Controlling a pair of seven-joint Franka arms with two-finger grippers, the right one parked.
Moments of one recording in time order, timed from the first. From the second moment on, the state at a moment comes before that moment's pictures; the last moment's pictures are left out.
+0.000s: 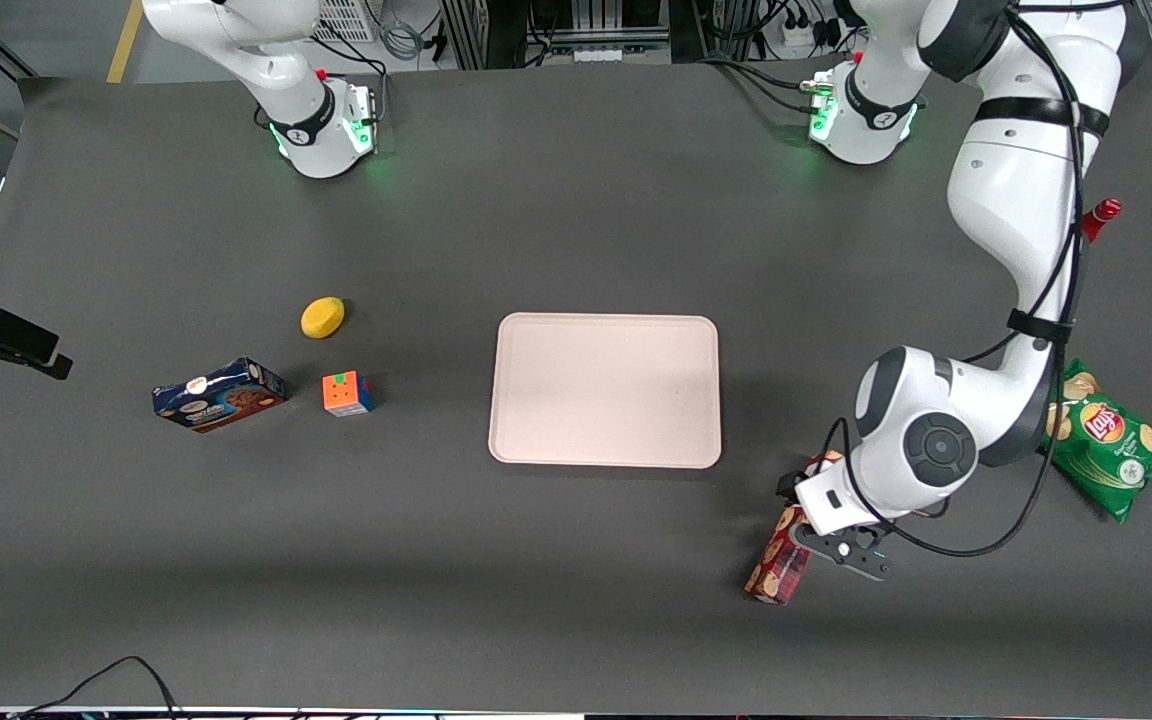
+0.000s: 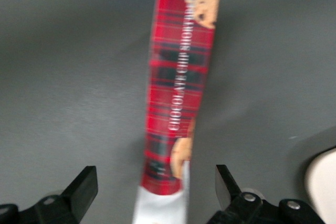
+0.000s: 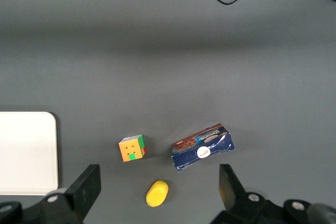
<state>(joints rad) -0.06 0.81 -0.24 -1.38 0.19 2.25 0.10</state>
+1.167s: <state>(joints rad) -0.08 0.86 -0.23 -1.36 0.14 2.30 0.11</state>
